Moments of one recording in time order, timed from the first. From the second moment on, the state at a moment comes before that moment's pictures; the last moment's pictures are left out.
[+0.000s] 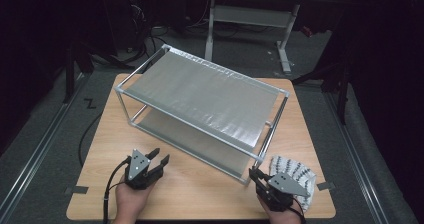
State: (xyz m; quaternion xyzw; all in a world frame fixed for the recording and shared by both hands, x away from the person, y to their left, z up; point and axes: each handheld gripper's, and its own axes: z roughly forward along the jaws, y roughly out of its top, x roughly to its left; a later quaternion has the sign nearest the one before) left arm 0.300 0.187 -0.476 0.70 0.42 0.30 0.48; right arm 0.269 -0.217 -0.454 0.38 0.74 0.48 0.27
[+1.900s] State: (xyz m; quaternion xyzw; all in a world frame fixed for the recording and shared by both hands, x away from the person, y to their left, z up) left arm 0.322 0.260 -0.458 0.64 0.51 0.40 0.41; right arm 0.371 -0.256 -0.441 0.50 0.70 0.40 0.31
